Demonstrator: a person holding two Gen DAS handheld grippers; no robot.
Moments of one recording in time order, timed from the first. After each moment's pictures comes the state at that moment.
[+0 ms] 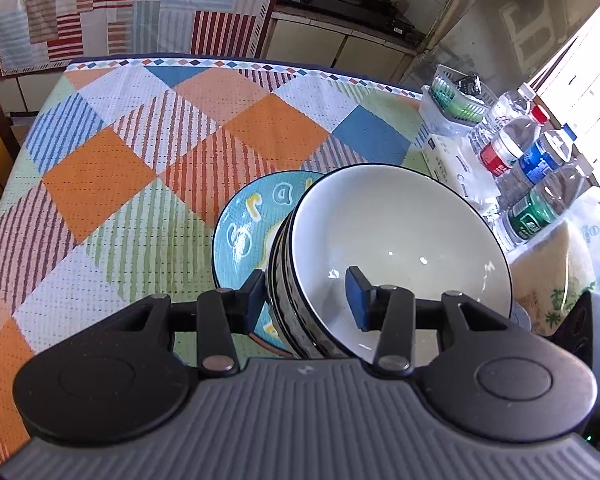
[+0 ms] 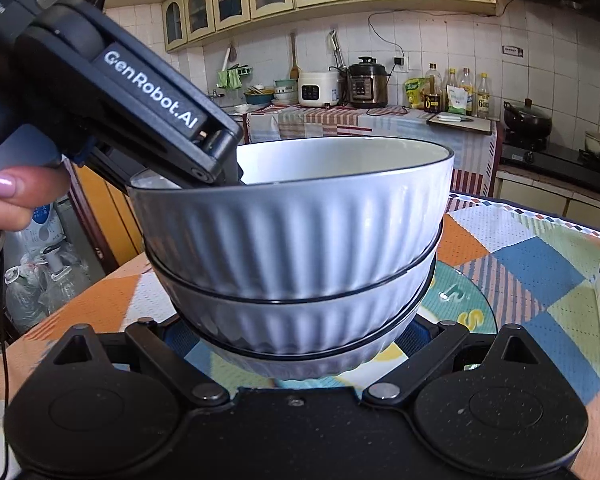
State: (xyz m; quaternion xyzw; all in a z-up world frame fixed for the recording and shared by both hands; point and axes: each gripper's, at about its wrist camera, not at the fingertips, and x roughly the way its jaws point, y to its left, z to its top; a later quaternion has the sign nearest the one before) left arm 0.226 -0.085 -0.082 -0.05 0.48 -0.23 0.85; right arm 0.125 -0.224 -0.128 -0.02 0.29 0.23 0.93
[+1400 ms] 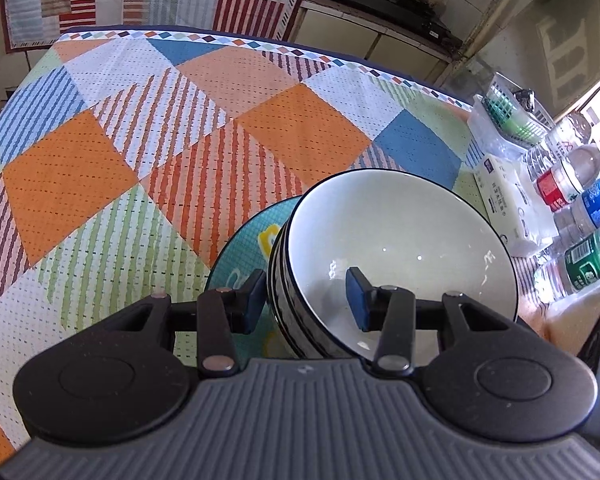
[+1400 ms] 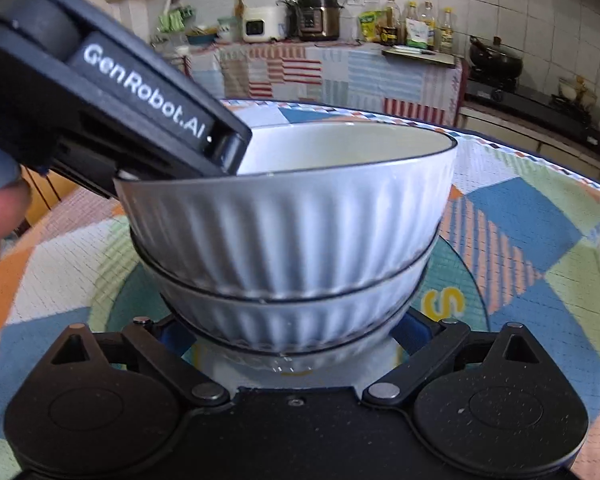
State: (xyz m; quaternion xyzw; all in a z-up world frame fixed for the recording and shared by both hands) left arm 0.295 -0.110 -0.148 -0.08 0.49 -0.19 0.85; right arm 0.187 -0.223 -0.172 -0.04 0.39 0.13 0.91
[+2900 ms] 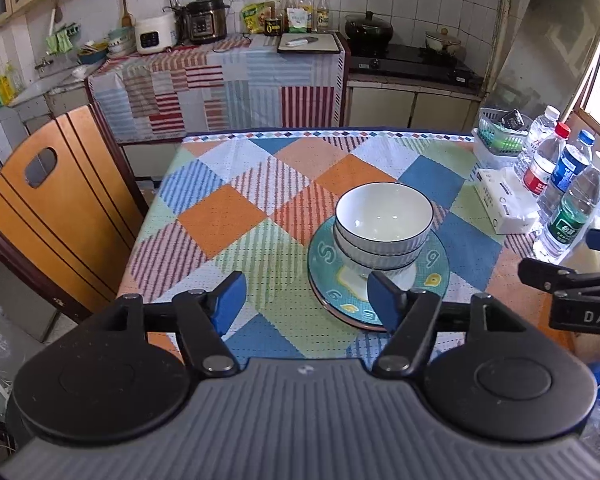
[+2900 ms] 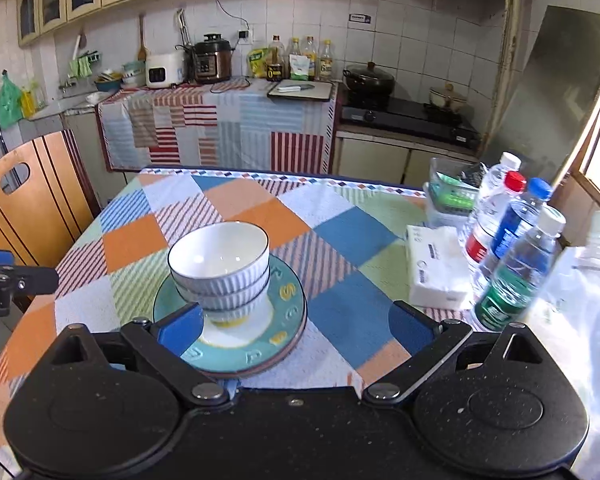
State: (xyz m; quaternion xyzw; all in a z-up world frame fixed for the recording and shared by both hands) left arm 0.098 -0.063 0.007 0.03 0.38 -0.08 0.92; right arm 0.046 -0.259 0.008 -0.01 0.37 -0.02 0.93
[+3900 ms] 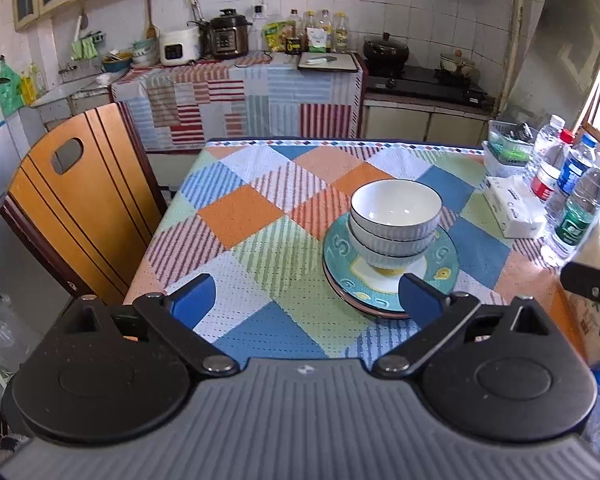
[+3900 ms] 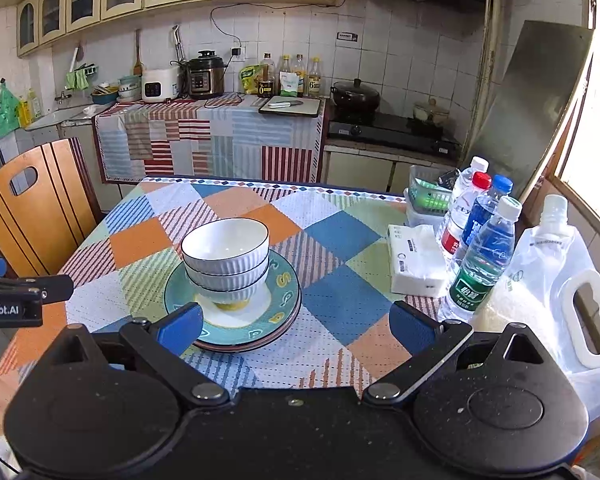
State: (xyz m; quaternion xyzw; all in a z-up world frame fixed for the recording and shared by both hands) left arm 0.054 -0.052 -0.009 0.02 0.34 -0.06 0.94; right arm -0.014 -0.244 0.017 -0.02 0.34 -0.04 0.94
